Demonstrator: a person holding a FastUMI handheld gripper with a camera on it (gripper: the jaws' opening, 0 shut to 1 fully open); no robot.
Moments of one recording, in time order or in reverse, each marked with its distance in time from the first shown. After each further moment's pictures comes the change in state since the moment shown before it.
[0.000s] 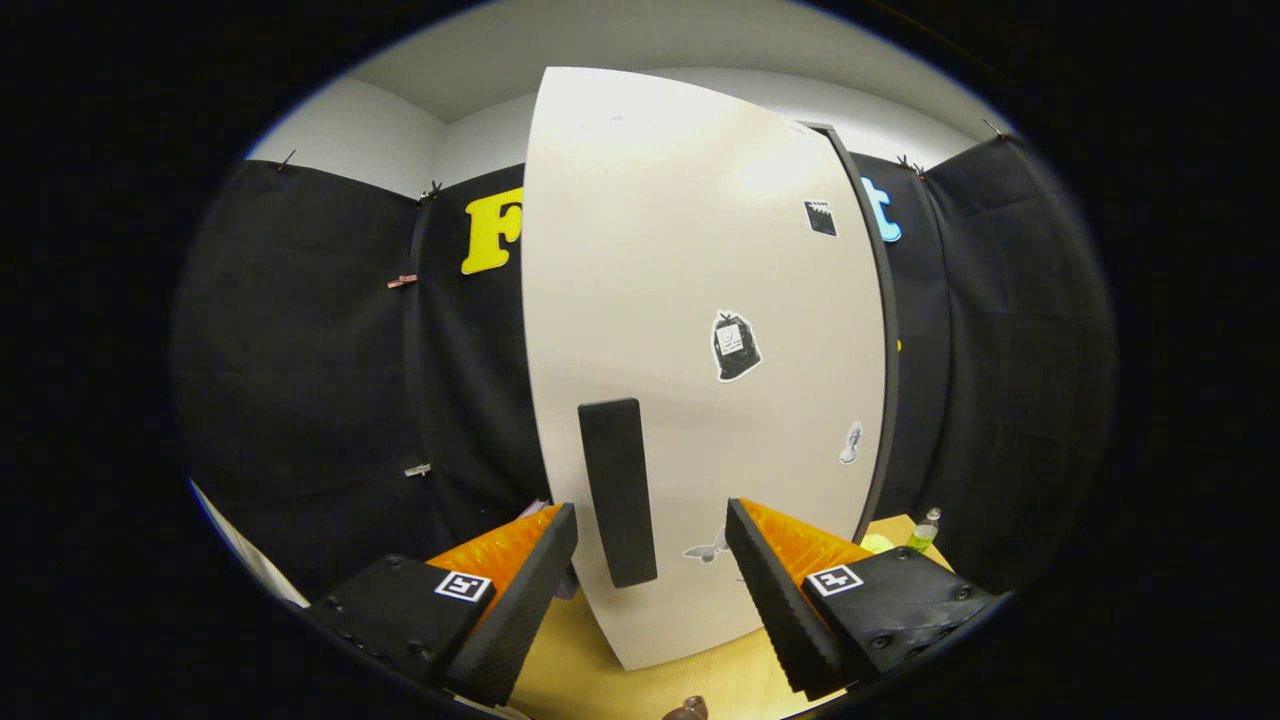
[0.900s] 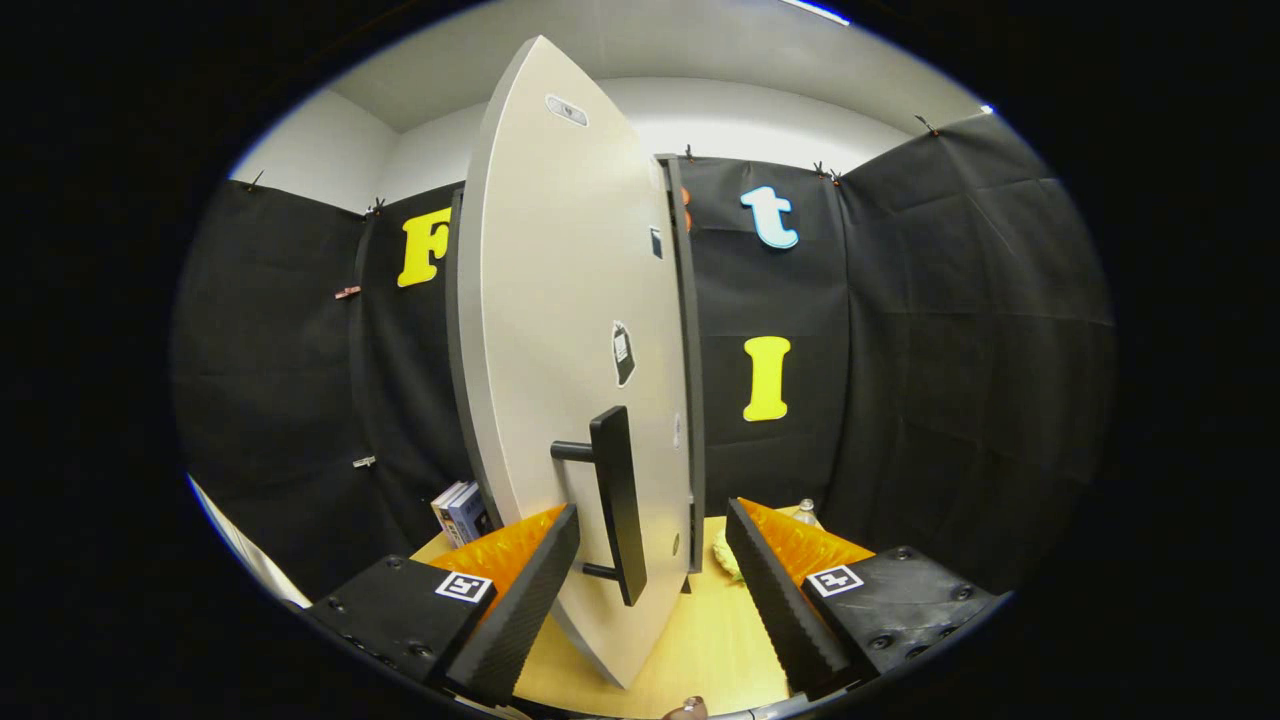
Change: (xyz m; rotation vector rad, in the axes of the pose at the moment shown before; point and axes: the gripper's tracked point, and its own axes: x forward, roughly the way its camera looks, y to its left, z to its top) arm -0.130 -0.160 0.014 0.001 -0.003 -0.180
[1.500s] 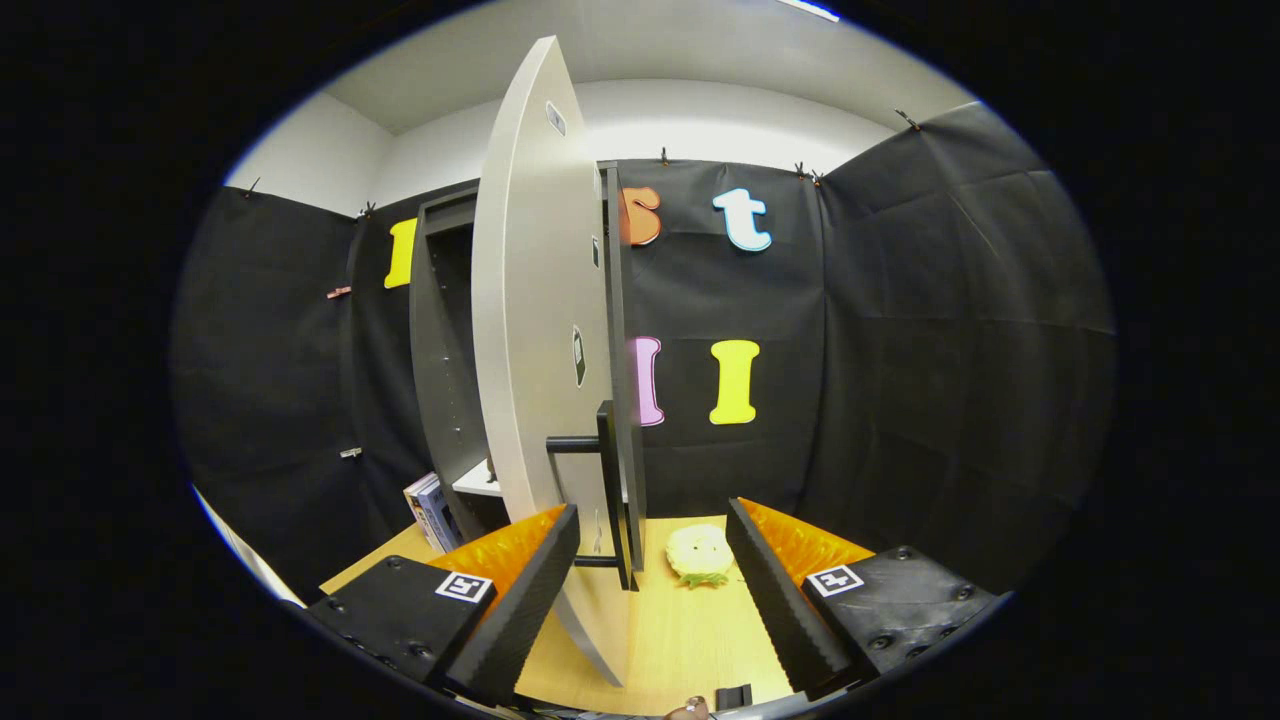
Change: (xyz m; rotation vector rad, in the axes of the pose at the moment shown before) arm -0.025 -0.123 0.012 0.001 0.003 -0.005
